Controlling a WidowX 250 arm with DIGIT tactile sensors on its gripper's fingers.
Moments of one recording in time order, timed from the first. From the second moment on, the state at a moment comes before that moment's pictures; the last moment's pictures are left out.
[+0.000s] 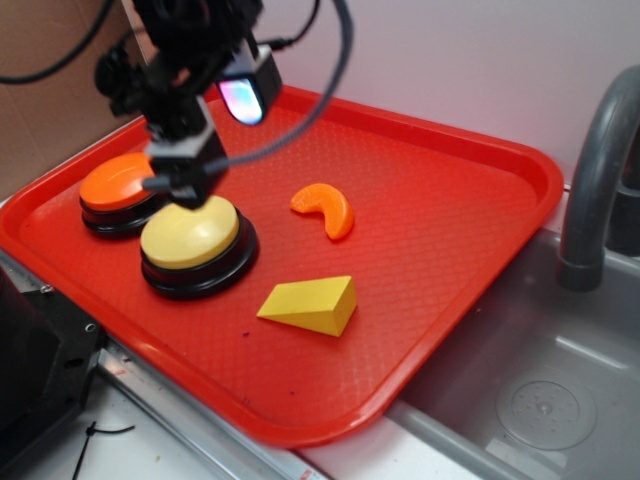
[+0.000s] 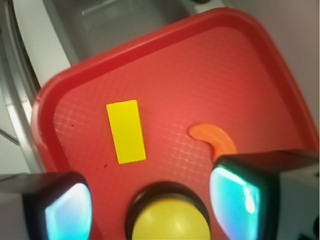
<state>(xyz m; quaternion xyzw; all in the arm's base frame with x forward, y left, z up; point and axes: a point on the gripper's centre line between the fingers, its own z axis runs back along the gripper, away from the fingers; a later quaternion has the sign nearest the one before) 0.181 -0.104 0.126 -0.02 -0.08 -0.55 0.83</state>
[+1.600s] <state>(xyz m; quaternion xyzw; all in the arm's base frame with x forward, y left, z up) 0.198 -0.141 0.023 -0.02 -0.06 -0.54 0.84</state>
